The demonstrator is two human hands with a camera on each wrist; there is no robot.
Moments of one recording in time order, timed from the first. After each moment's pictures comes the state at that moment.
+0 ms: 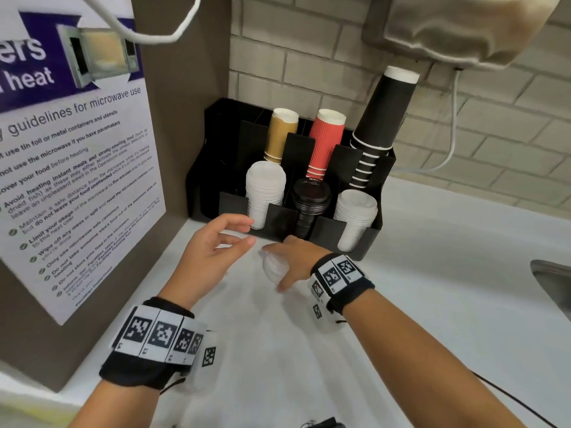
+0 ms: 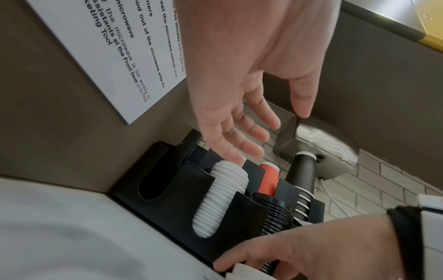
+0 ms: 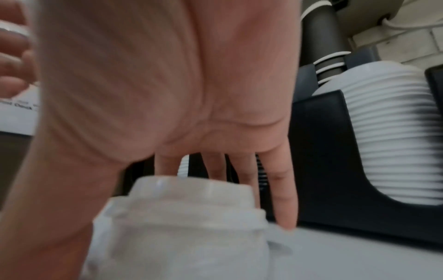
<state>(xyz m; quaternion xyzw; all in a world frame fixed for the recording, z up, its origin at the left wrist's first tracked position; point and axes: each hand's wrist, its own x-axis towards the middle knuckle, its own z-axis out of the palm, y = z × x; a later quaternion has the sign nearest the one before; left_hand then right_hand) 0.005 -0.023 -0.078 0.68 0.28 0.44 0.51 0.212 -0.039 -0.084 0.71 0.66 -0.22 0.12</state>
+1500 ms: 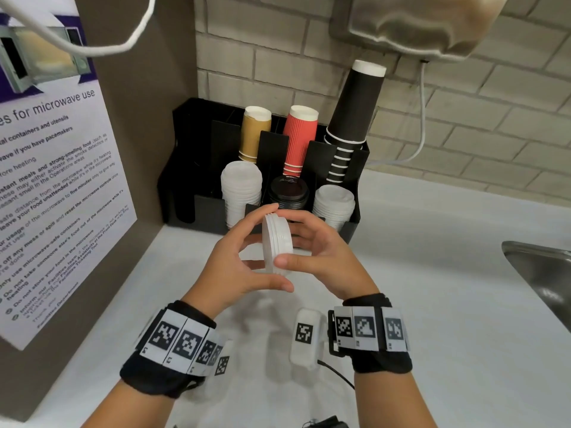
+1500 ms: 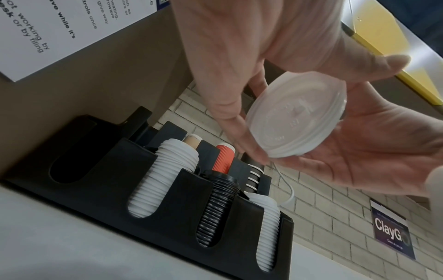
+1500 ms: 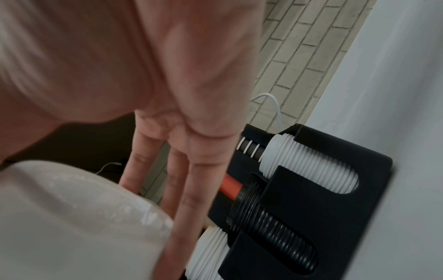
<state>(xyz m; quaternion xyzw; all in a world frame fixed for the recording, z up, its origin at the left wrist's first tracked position) 0.049 -0.054 -0.061 0.71 0.16 0.36 0.58 0.202 -0.137 -0.026 0.56 0.54 -0.37 -0.52</state>
